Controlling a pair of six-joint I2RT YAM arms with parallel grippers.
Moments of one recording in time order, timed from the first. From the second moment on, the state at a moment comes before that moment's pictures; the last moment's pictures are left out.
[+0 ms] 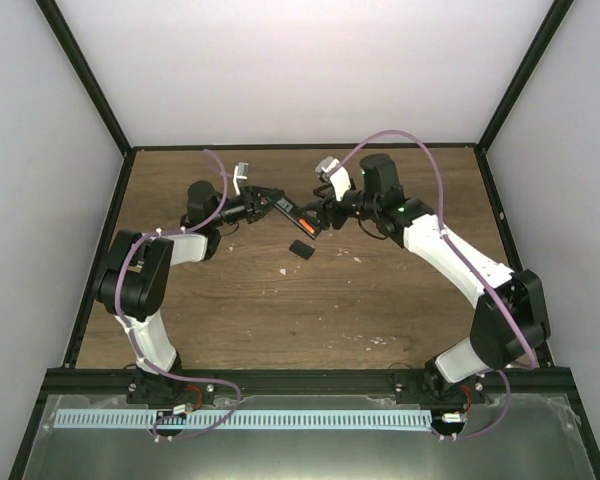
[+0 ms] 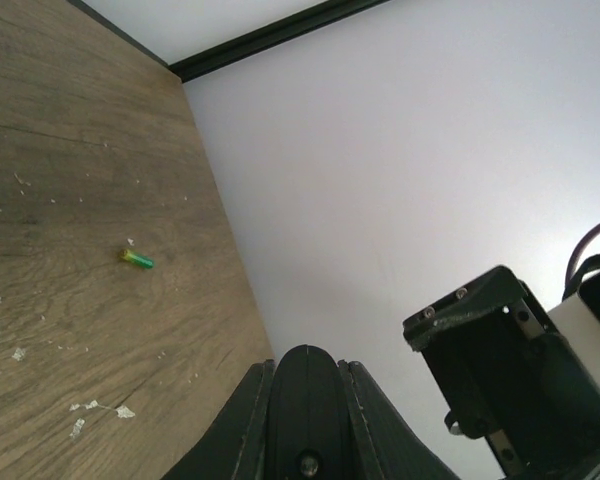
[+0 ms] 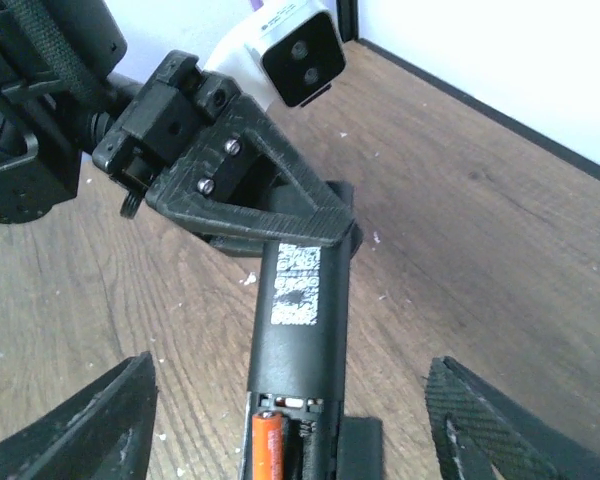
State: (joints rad) left arm -0.26 1.82 0.88 0.99 0.93 -1.28; right arm 0.49 1.50 1.20 -0.20 -0.56 -0.15
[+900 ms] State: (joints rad) left arm -0.26 1.75 0.87 1.08 1.06 -1.35; right arm 0.43 1.61 1.37 -0.49 -0.92 0.20
